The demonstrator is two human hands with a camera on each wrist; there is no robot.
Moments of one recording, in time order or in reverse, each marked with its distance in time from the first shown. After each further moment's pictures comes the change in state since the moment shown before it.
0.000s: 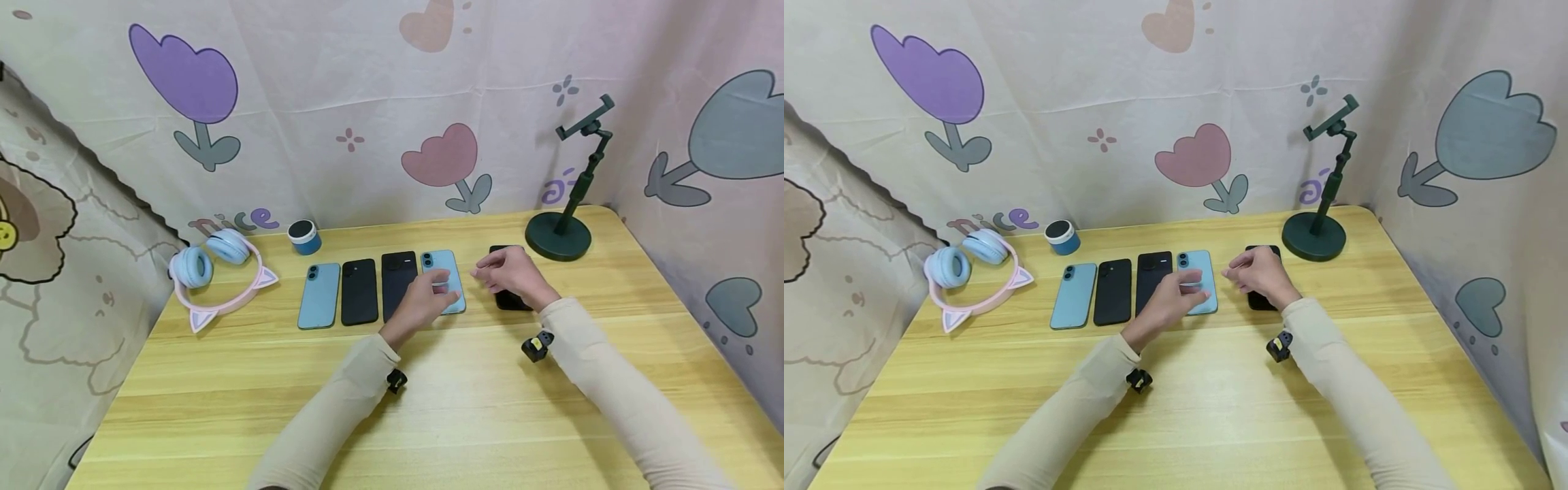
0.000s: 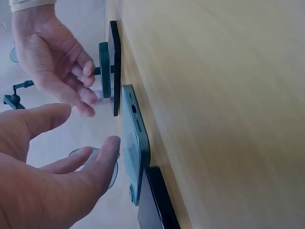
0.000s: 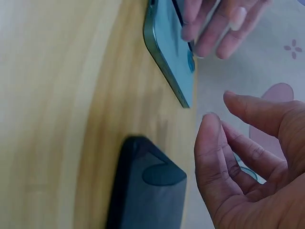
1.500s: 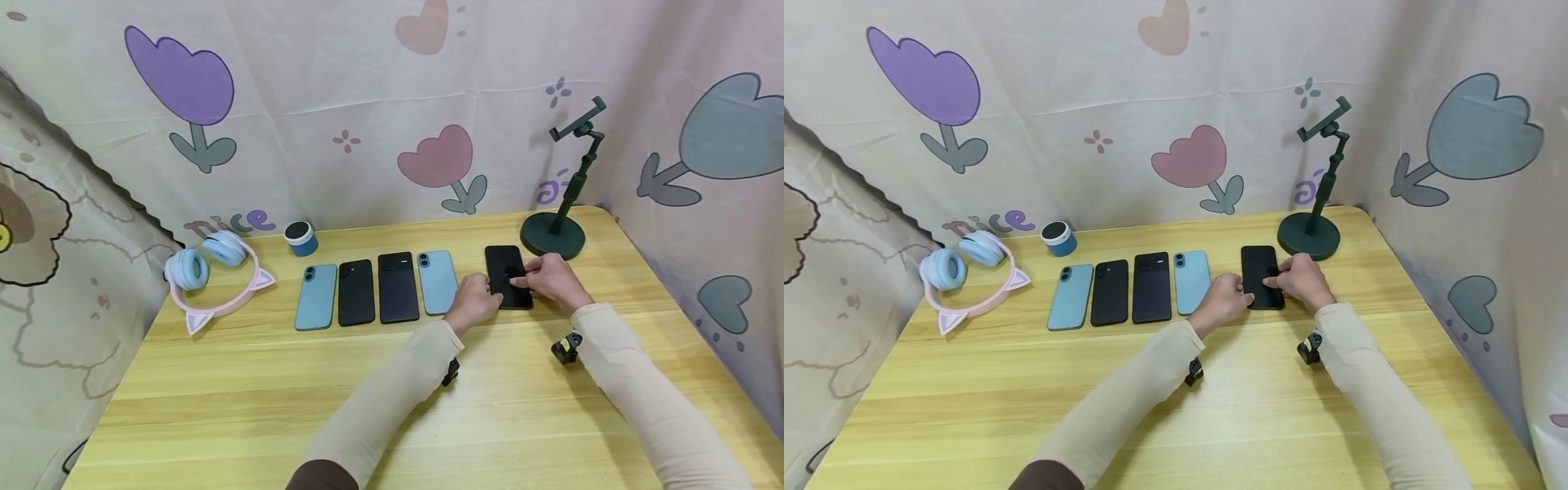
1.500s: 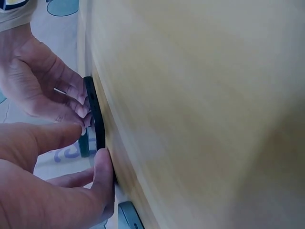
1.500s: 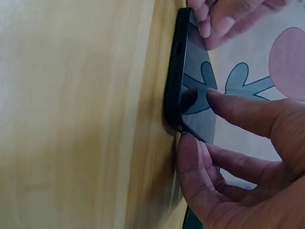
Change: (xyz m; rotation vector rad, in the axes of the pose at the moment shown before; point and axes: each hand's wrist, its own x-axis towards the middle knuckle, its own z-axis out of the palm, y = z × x) left_hand 0.036 0.032 0.081 0.199 0.017 -0.016; right_hand -0.017 0.038 -0.052 -0.283 0.097 0.146
